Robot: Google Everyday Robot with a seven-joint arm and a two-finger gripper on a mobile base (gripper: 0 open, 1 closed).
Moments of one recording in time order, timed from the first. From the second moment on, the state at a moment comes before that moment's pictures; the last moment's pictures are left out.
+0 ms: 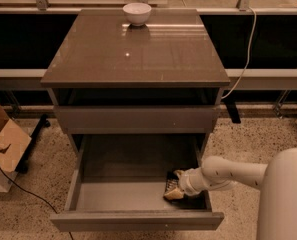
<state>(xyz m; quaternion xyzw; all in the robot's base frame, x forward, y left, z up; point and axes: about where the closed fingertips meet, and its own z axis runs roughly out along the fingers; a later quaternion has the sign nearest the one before) 0.541 -0.117 0.348 -0.49 0.81 0.21 0.23</state>
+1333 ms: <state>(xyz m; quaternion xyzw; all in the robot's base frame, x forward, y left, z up) 0.554 -0.117 0.412 -0.49 0.79 0.23 0.28</state>
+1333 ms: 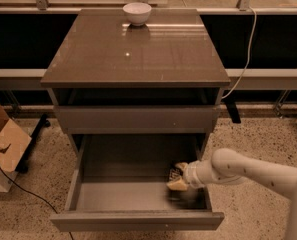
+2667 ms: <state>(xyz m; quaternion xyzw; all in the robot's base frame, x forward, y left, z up) 0.592 -0.112 0.777 -0.60 0.60 0.28 0.46</state>
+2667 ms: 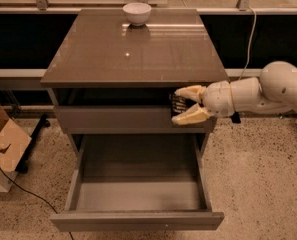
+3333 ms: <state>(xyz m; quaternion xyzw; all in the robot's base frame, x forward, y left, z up) 0.619 -0.106 0.883 -0.64 0.55 0.22 0.48</state>
